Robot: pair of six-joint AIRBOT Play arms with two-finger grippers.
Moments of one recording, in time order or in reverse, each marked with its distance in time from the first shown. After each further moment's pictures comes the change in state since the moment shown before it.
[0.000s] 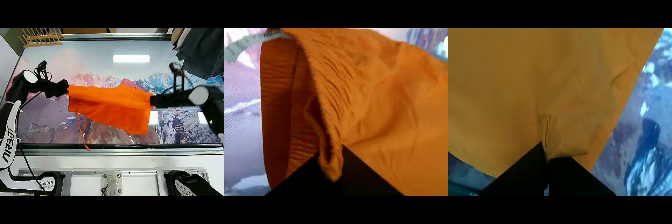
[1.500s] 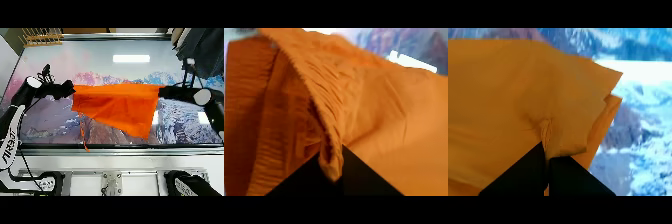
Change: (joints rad) left arm -0.002 0.005 -0.113 -0.245 0.143 0.090; right arm -0.128 -0.021 -0.049 0.002 -0.275 -0.142
